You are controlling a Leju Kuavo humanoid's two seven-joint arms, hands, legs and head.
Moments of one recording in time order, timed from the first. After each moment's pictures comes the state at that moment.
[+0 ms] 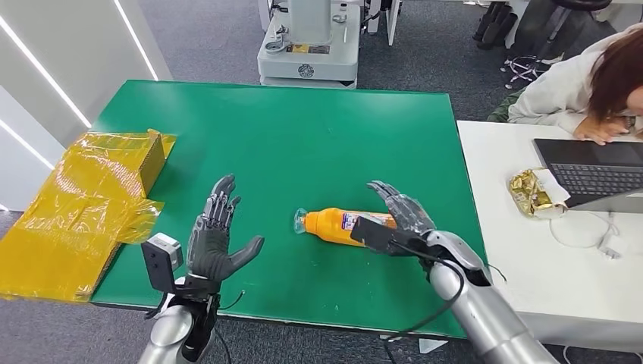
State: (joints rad) left arm -0.02 -0.08 -0.30 -1.56 0.10 -0.02 -0.43; right arm -0.60 -0.15 0.51 -0.97 0.59 0.14 -0.04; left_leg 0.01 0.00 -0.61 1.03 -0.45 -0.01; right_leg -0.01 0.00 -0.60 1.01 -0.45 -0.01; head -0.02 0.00
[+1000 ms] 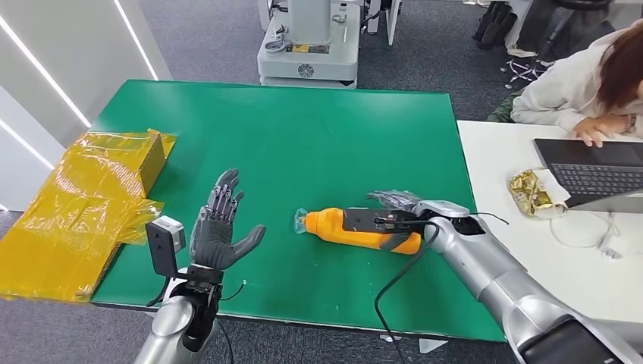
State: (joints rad) left arm -0.07 -0.08 -0.30 -1.54 0.16 0.00 -0.35; right arm -0.89 -0.13 0.76 -0.63 0.54 0.46 0.07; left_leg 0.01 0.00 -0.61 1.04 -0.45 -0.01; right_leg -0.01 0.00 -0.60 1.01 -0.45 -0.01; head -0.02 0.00
